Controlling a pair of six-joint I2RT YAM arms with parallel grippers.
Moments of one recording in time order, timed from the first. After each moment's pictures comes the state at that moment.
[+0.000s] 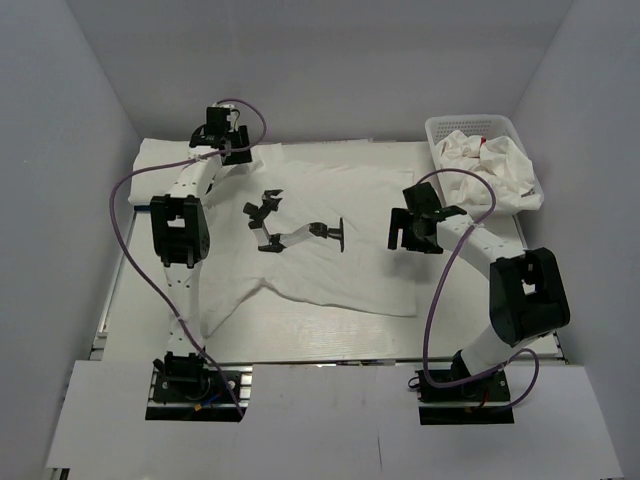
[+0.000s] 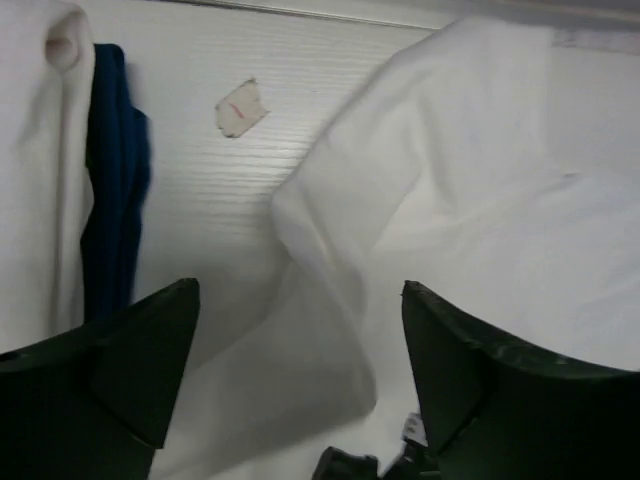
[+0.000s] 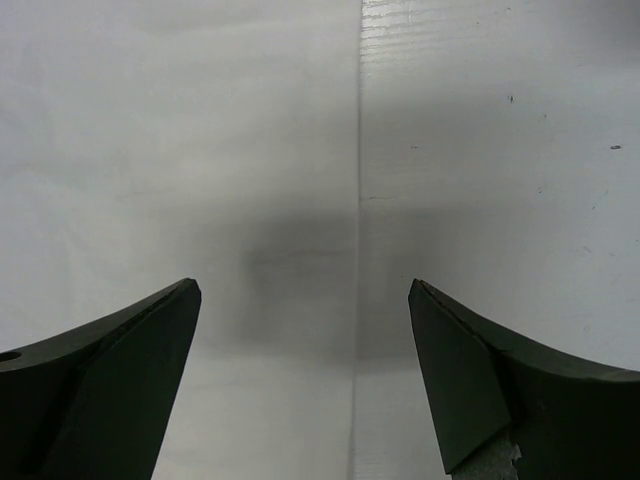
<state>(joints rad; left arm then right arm) -0.08 2.37 2.16 -0.52 -0.04 -0.17 0.35 1.59 1.03 -0.51 0.17 0.37</state>
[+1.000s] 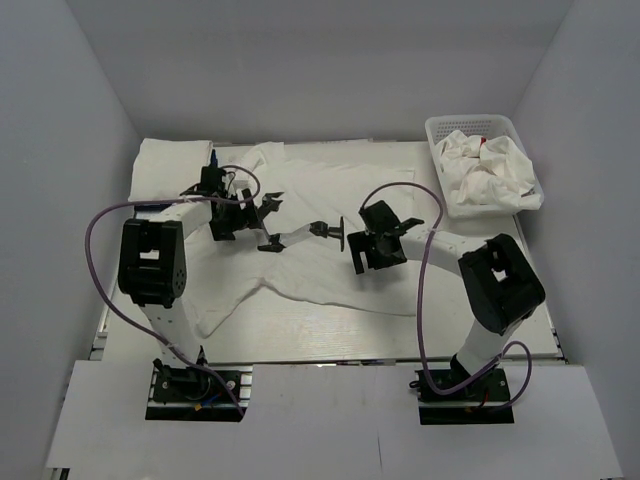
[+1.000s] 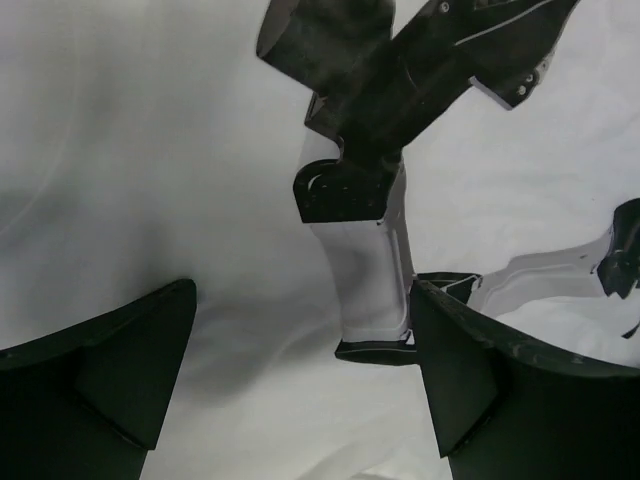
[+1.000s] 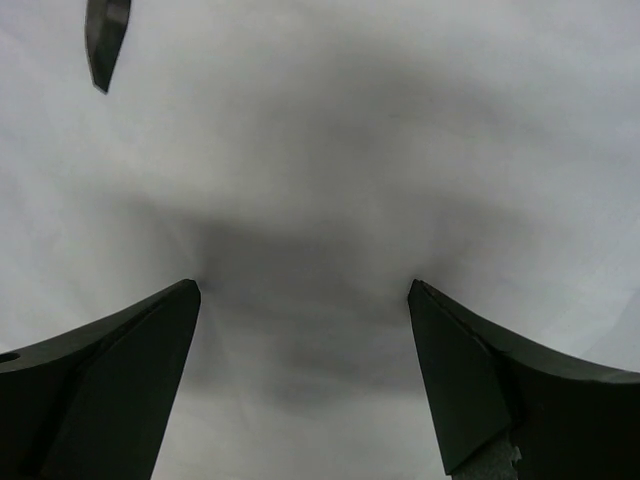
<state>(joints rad) -0.08 1.90 1.28 -0.42 0.18 -0.37 0.60 1.73 1.04 -0.43 0.06 0.25</state>
